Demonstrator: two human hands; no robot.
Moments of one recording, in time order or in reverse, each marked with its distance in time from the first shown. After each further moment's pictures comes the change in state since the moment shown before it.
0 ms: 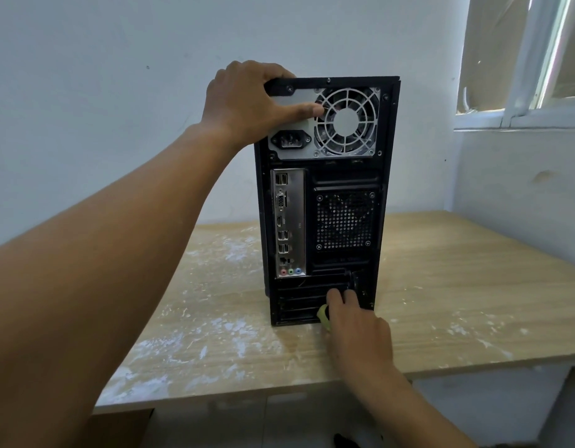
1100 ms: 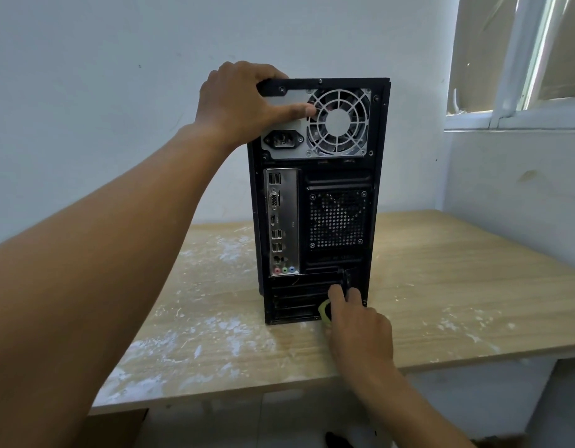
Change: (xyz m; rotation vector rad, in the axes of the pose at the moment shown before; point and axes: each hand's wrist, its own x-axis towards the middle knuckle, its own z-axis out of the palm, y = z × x) left_hand -0.001 0.001 -0.001 -0.019 0.004 0.003; right_hand -0.002 0.009 0.000 -0.080 0.040 0.031
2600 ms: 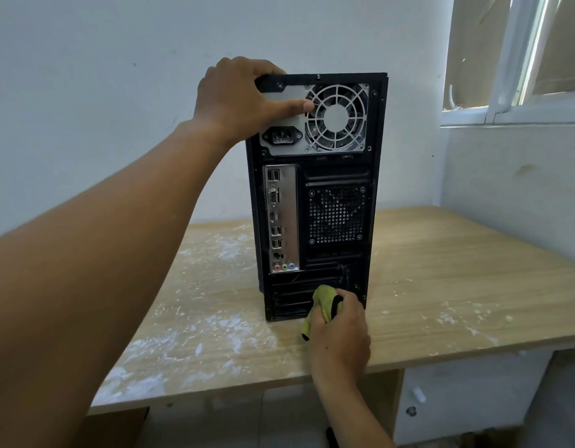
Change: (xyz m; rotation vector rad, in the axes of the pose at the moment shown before) left_hand 0.000 0.001 0.000 -0.004 -0.005 -0.011; right_hand -0.012 -0.039 0.025 0.800 0.307 0.493
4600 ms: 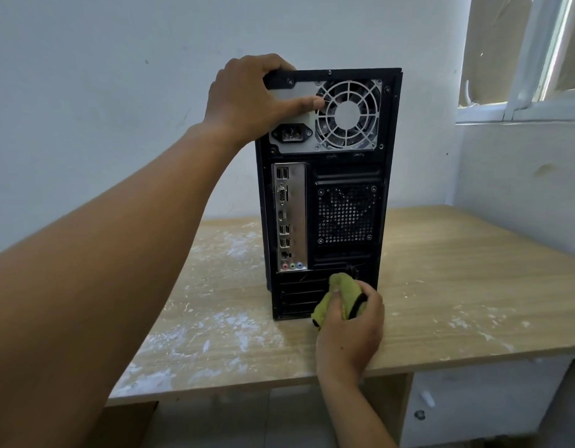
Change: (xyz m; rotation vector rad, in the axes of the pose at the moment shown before) left_hand -0.003 -0.002 0.003 -0.083 0.003 -0.004; right_hand 0.004 -0.005 0.010 0.445 0.204 0.081
